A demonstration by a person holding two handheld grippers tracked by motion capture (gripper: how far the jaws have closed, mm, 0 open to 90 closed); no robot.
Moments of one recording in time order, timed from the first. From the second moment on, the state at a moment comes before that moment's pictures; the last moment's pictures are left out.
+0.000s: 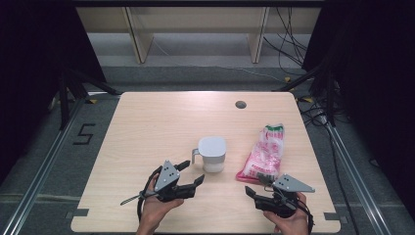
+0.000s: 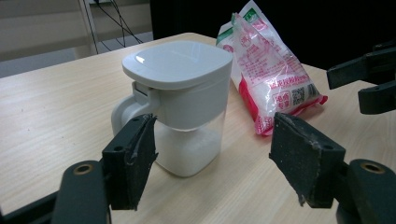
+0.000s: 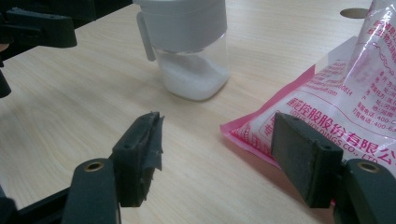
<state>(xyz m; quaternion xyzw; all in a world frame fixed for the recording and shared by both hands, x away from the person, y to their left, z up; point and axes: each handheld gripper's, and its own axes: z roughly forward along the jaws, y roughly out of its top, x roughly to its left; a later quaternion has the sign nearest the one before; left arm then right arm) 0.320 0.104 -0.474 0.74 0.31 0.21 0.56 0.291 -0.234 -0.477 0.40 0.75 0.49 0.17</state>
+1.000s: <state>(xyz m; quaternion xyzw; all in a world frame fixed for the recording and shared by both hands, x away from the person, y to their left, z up) 0.297 0.090 -0.501 0.75 0.31 0.18 0.56 0.282 -0.233 -0.480 0.39 0.77 0.48 0.16</state>
